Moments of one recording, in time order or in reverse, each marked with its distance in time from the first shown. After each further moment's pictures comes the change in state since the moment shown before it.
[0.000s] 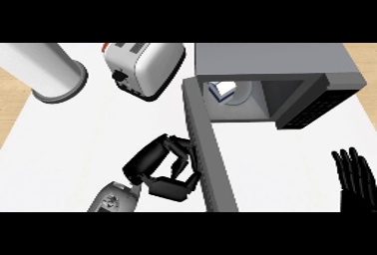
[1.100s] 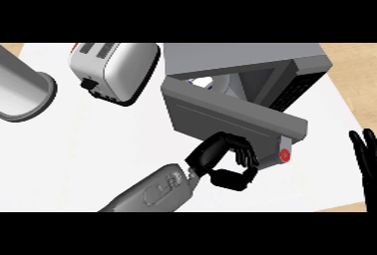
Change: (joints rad) left arm -0.464 0.002 -0.529 0.442 0.497 0.522 0.030; right arm -0.048 -0.136 0.006 -0.337 -0.135 0.155 0.211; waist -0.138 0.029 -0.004
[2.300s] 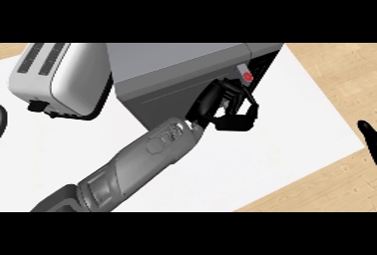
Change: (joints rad) left arm -0.325 0.026 0.067 0.209 0.337 0.166 -0.074; right arm -0.101 -0.118 -0.011 -0.157 -0.136 0.084 0.147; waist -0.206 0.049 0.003
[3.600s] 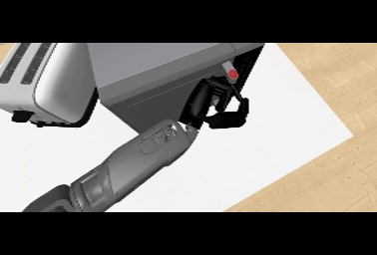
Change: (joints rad) left arm 0.019 0.041 -0.048 -0.028 0.087 0.172 -0.082; right arm -0.087 -0.124 -0.114 0.001 -0.103 0.025 0.095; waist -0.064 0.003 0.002
